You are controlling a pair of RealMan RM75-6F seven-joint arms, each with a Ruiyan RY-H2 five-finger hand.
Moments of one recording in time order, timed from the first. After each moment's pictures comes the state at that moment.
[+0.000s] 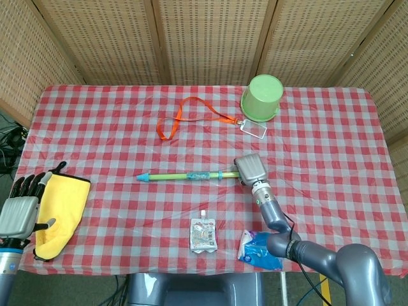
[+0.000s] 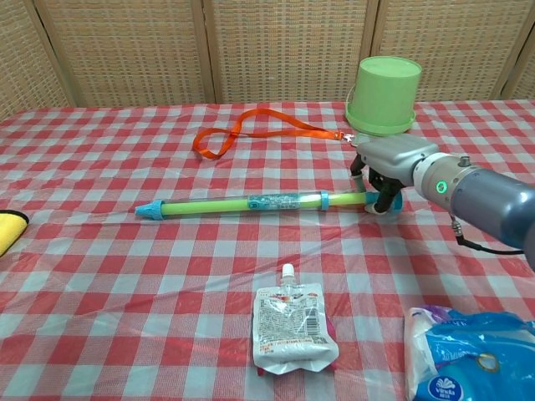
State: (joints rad) left arm -0.17 -1.18 -0.06 -1.64 1.34 1.34 0.26; right arm 0.85 -1.84 0.24 -0.98 -0.99 0.86 -0.49
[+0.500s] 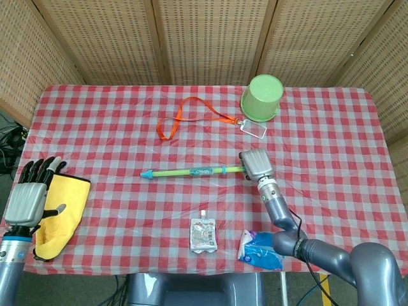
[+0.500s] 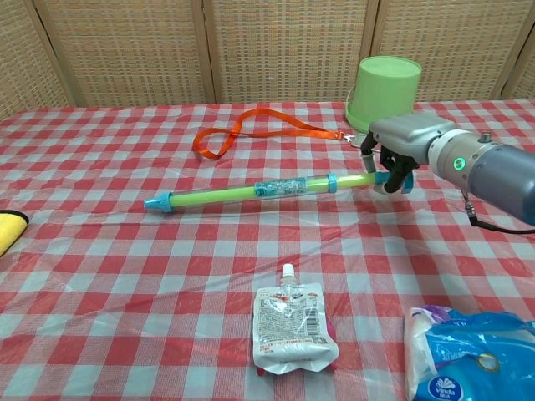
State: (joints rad) left arm -0.24 -1.18 -0.13 -1.73 1.33 1.35 0.31; right arm 0.84 -1.75 0.27 -1.09 -0.96 0.90 -0.53
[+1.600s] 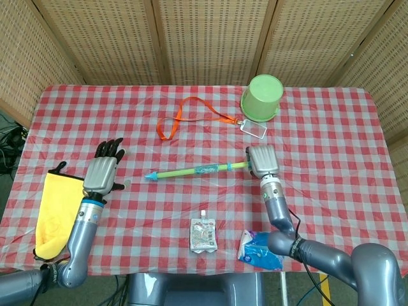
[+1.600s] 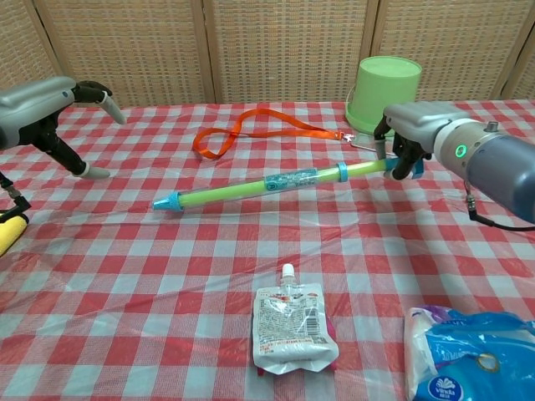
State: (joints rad) left arm -0.57 -1.54 -0.29 -1.65 0.99 1.20 0.53; right arm 0.84 -1.77 0.33 -1.15 -0.81 1.01 -0.63
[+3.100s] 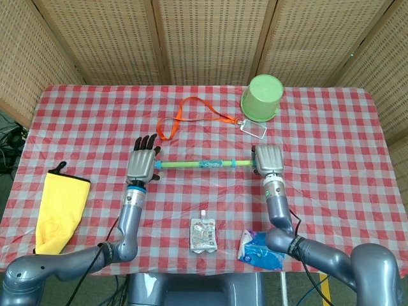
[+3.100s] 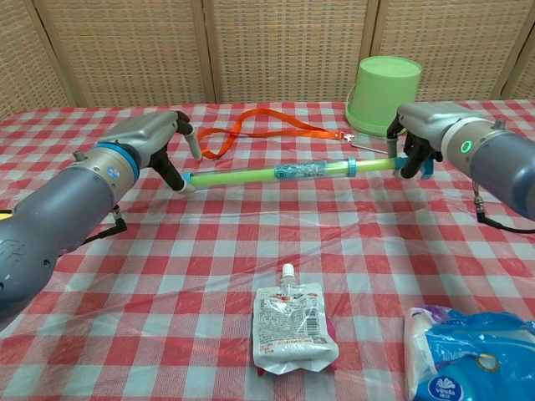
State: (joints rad) left arm -0.83 -1.93 -0.38 -1.15 0.85 1.12 0.56; right arm 0.84 -1.77 0.36 -1.15 -0.71 1.03 -0.65
